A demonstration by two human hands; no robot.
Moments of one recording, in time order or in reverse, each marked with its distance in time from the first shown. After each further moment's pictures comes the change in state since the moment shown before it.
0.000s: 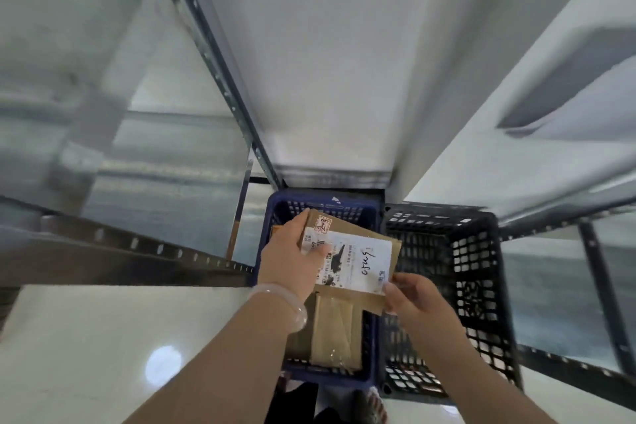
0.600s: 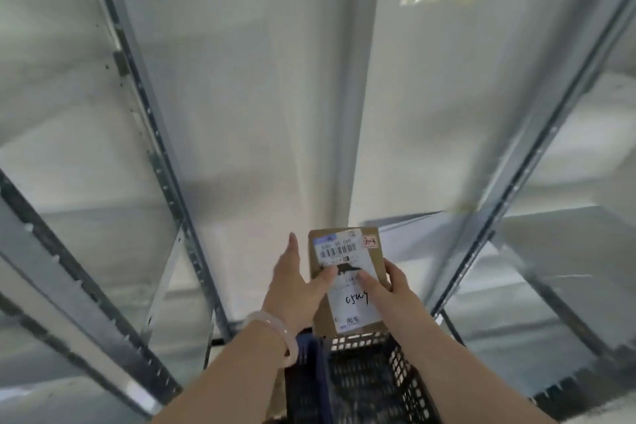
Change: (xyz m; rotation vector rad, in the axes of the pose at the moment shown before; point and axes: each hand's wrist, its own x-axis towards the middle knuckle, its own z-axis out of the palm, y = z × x) left_hand -0.225 0.232 -0.103 -0.146 -0.128 0.489; right_hand -0.225 -0.169 -0.153 0.427 0.182 -0.357
